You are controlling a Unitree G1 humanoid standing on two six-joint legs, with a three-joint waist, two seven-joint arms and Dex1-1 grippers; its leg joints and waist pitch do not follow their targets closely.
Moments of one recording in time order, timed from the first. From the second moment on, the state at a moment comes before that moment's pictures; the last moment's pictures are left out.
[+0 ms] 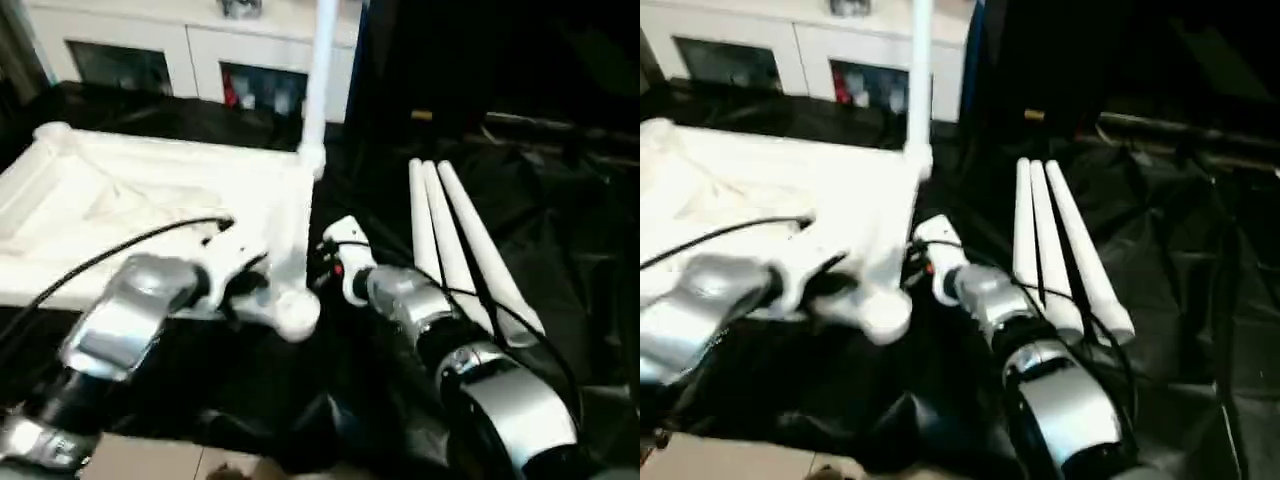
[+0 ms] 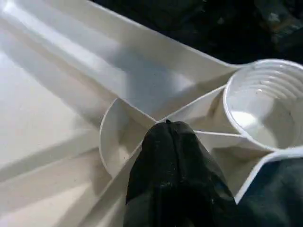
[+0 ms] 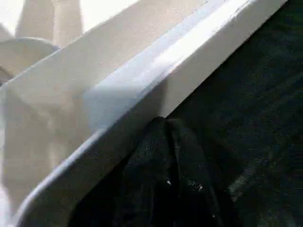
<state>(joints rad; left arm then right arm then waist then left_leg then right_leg) -0.45 0.55 -0.29 -0.01 0.03 0.72 -0.81 -0.83 0.06 0.10 1.15 0.02 0.10 0.53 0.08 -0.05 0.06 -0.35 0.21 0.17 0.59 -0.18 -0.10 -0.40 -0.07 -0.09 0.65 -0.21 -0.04</state>
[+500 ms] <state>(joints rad) -0.37 0.66 -0.23 -0.07 -0.01 0.63 -0.88 -0.82 -0.06 -0.03 0.86 0.10 0.34 0.40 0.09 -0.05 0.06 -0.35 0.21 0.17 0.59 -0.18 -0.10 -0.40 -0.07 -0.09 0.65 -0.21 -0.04</state>
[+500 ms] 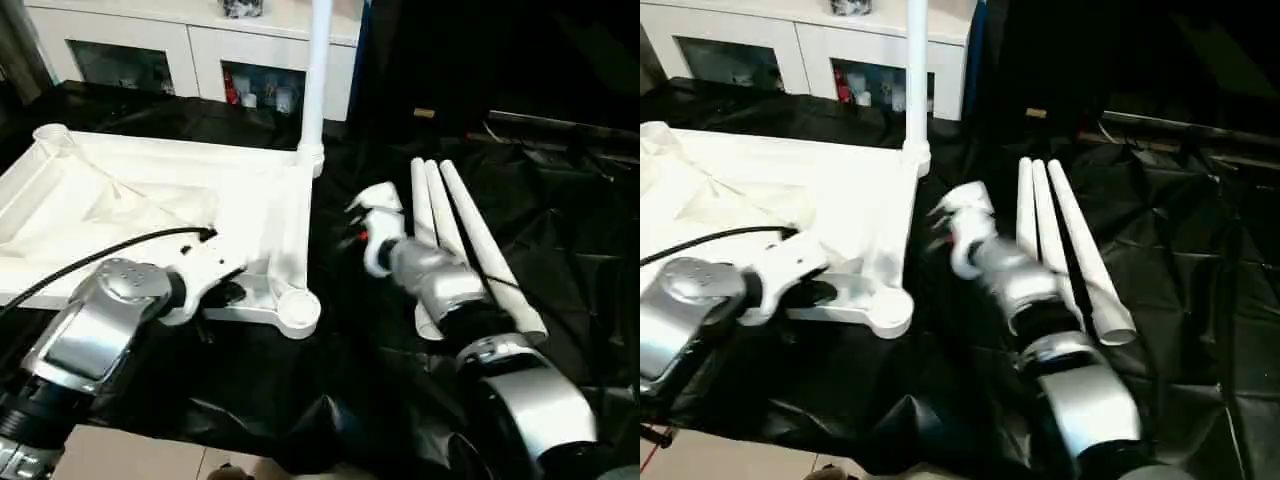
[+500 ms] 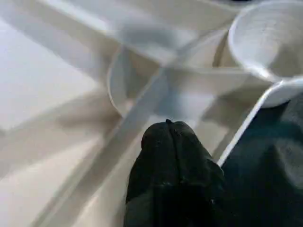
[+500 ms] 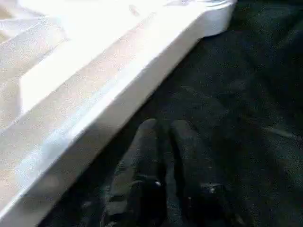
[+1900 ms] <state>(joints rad) -0.30 0.43 -0.12 -0.24 -0.25 0.61 -0.78 -0.55 -0.15 -0.10 0.16 0.11 0.92 0.15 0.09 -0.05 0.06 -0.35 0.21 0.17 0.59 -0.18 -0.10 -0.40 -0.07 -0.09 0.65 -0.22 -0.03</state>
